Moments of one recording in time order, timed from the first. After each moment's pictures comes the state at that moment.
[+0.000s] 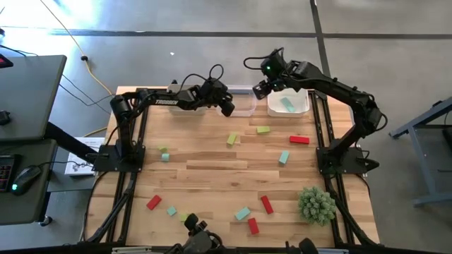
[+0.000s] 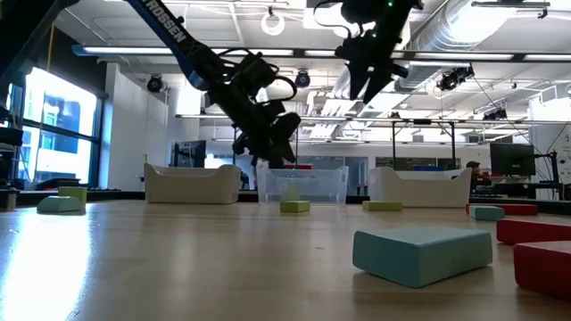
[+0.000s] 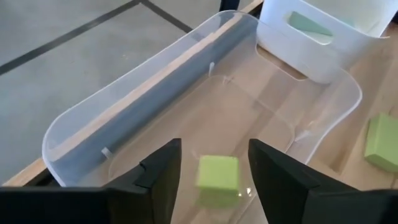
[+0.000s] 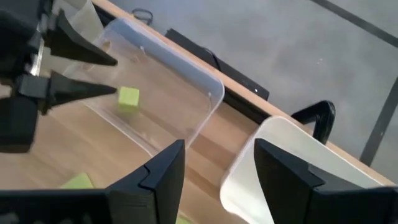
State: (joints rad) left arm 0.65 1.92 1.19 0.06 -0.08 -0.15; right arm -0.58 1.60 1.59 -0.97 0.23 0.31
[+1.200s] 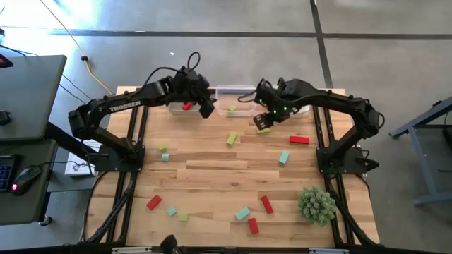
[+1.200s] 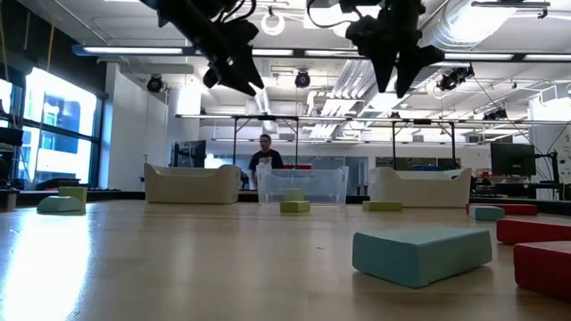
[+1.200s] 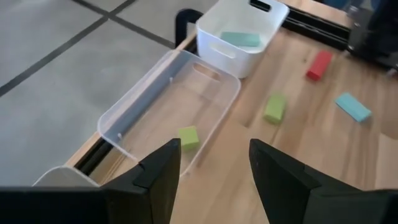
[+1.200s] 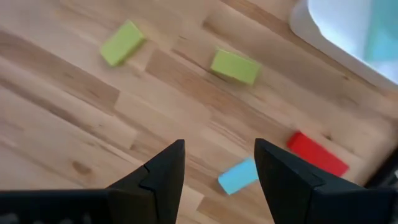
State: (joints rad) left arm 0.61 1.44 1.20 -0.41 0.02 -0.05; right arm -0.29 1.60 1.59 -1.38 0.04 0.78
